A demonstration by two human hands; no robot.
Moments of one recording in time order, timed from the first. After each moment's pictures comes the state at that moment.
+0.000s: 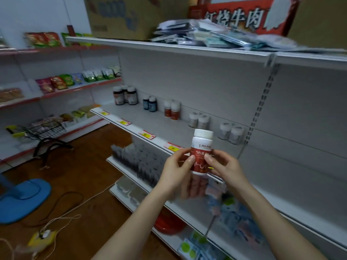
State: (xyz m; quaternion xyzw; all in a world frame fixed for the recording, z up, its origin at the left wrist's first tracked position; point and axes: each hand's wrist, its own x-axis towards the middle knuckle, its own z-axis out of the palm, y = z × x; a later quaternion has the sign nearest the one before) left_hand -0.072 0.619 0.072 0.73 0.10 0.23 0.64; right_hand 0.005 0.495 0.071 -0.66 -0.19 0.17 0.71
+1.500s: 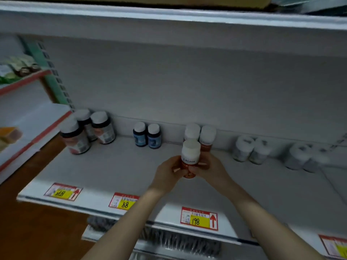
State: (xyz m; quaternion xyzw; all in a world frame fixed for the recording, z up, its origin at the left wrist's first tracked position) left_hand 0.236 1.031 -0.009 0.85 -0.03 -0.01 0.53; right_hand 0.249 0.878 0.006 -0.81 -0.08 0.05 0.57
